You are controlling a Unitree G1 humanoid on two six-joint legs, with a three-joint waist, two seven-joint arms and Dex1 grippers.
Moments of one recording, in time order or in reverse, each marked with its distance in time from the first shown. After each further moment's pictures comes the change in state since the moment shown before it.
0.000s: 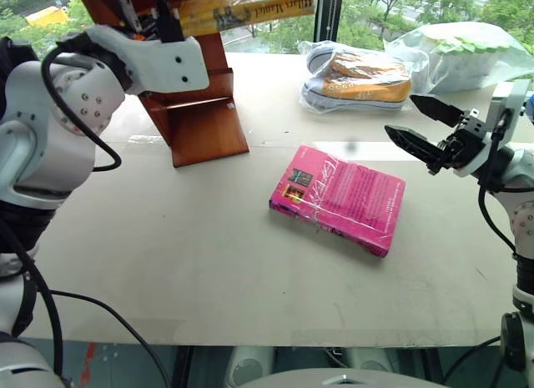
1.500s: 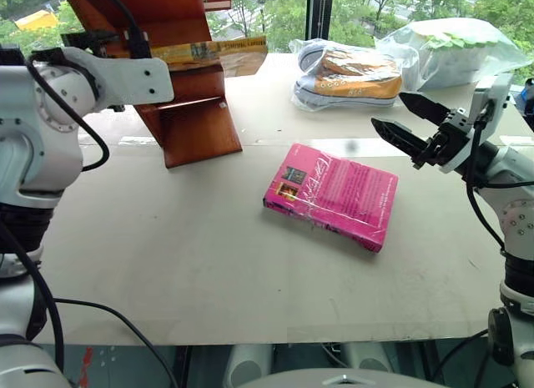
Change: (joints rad) left arm 0.051 -0.059 0.149 0.065 0.246 0.119 -0.374; right arm -0.009 0.049 0.000 -0.079 0.020 0.079 -0.108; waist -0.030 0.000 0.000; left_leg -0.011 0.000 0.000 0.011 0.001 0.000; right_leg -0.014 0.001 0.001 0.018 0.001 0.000
